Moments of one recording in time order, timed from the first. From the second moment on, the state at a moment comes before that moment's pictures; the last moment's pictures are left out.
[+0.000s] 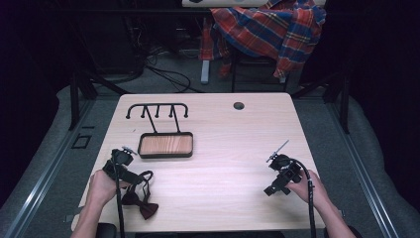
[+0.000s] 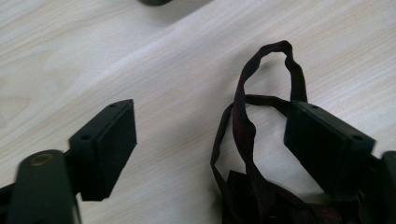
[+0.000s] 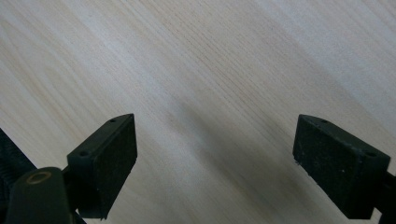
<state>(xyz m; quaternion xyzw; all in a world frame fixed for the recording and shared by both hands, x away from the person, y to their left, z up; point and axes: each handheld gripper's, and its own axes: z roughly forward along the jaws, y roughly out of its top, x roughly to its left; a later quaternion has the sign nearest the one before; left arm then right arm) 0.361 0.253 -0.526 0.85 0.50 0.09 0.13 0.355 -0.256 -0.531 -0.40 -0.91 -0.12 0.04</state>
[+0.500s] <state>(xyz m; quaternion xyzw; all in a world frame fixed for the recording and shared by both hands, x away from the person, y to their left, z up) 0.363 0.242 -0.534 0.87 0.47 0.08 0.10 0.355 -0.257 -0.531 -0.40 -0.91 -0.12 0.04</state>
